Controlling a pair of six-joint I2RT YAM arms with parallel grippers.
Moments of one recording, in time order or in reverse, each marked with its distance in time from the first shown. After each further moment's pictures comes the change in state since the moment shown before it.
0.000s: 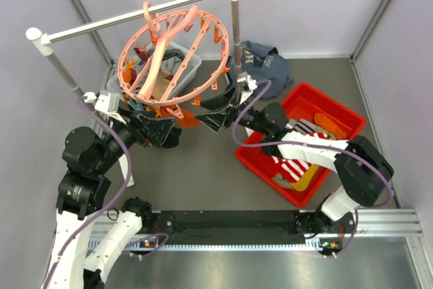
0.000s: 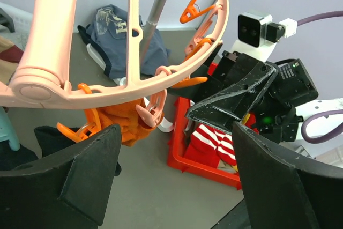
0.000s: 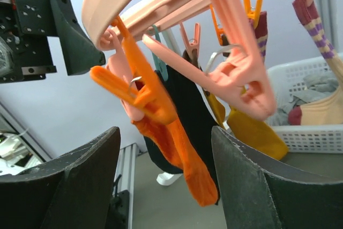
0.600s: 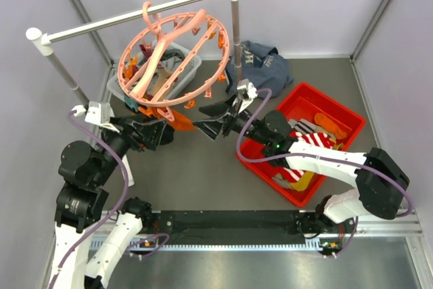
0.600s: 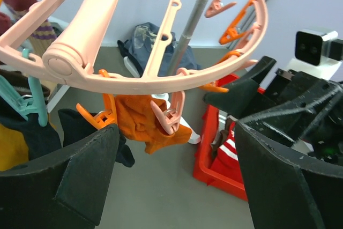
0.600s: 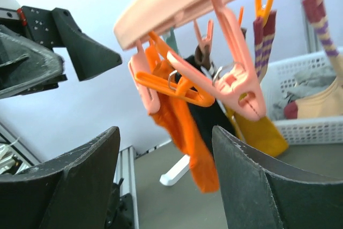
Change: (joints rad) left arm 0.000 -0.096 -0.057 -0.006 -0.161 0.053; right arm 0.121 -0.134 -0.024 -0.177 0.177 -0.082
